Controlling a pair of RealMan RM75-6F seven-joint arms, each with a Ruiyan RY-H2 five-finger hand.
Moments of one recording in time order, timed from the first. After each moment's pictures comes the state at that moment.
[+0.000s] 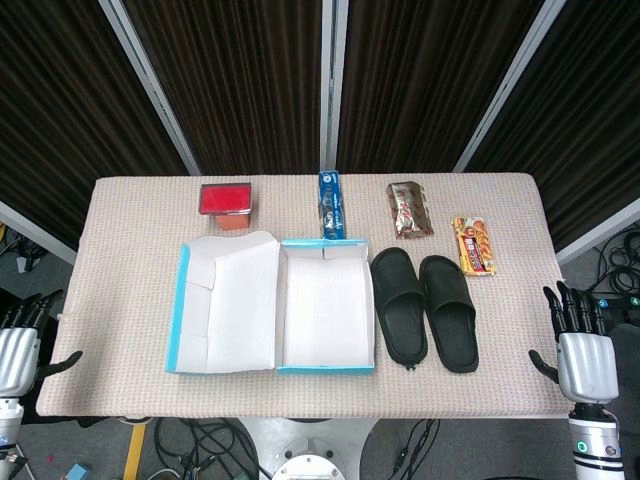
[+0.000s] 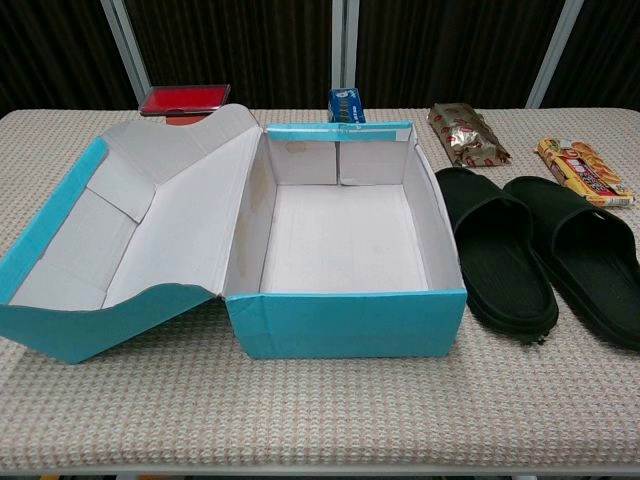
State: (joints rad) left arm -0.07 -1.25 -0.04 -1.37 1.49 1.54 -0.13; right arm 0.06 -1.27 0.08 -1.59 -1.49 1.57 -0.22
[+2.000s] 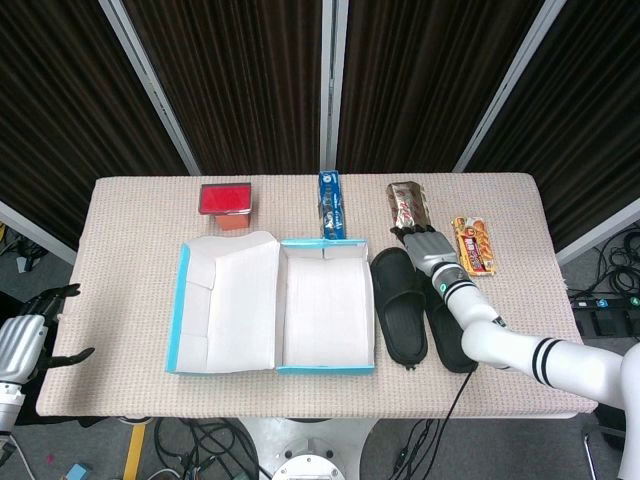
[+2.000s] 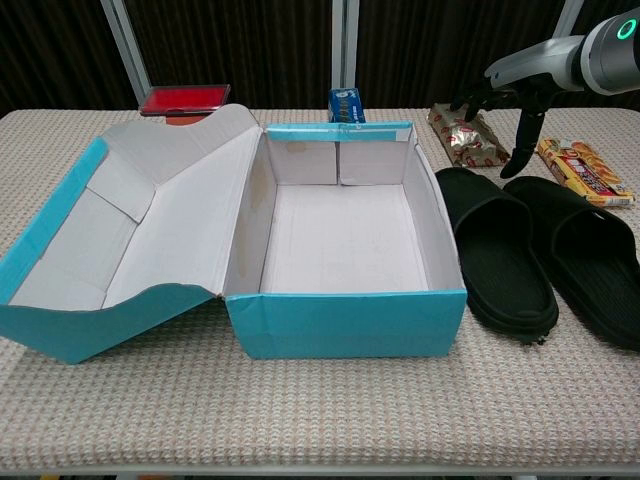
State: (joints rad) left arm -0.14 -1.12 -0.03 -1.47 1.50 1.38 -0.37; right arm 1.16 -1.24 0.06 -1.53 -0.22 0.60 -0.57
